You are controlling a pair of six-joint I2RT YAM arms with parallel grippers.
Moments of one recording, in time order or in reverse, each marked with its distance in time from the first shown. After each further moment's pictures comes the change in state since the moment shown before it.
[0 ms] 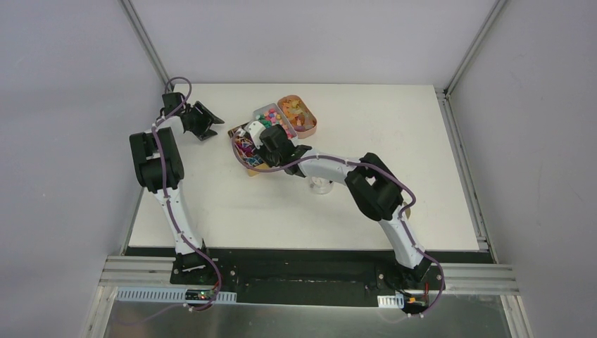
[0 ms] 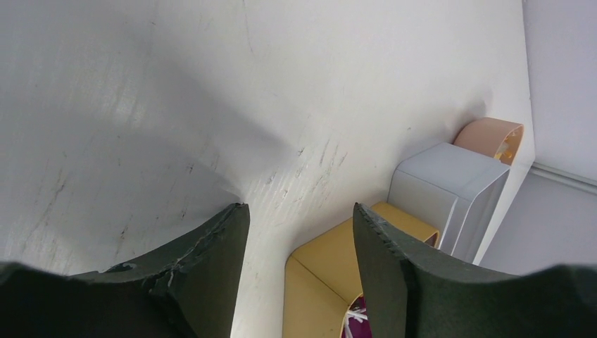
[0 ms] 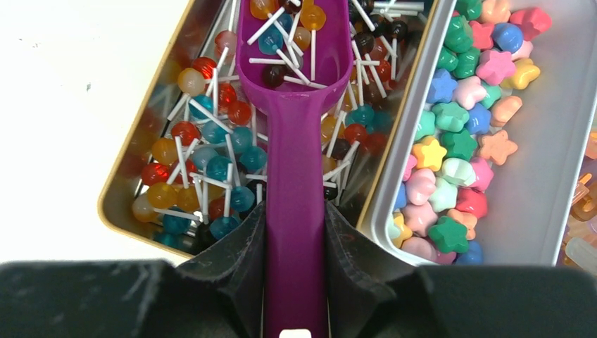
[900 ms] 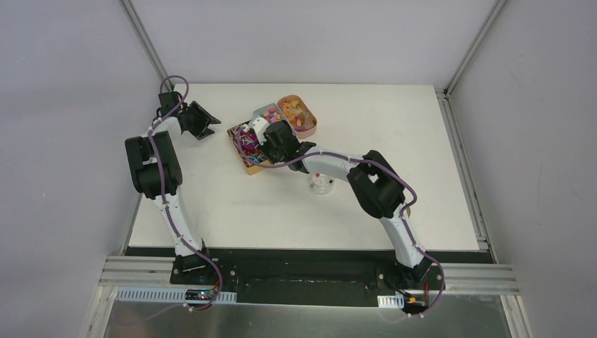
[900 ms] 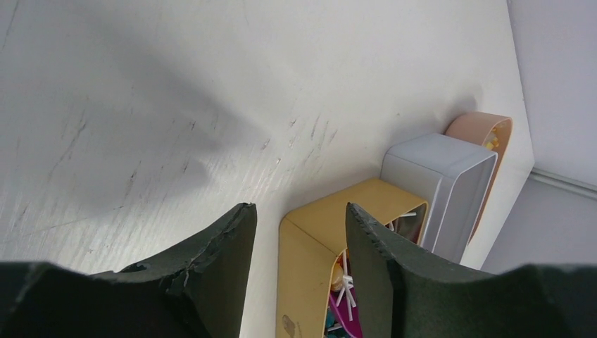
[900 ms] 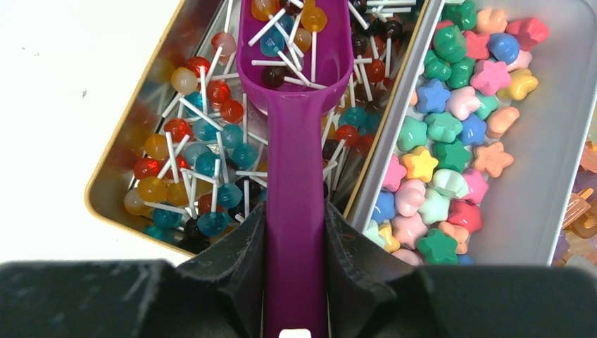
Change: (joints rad) left arm 0.004 -0.099 -0.063 -0.006 -0.036 0.003; right arm -0.045 0.000 -0.001 0.022 -0.090 -0.005
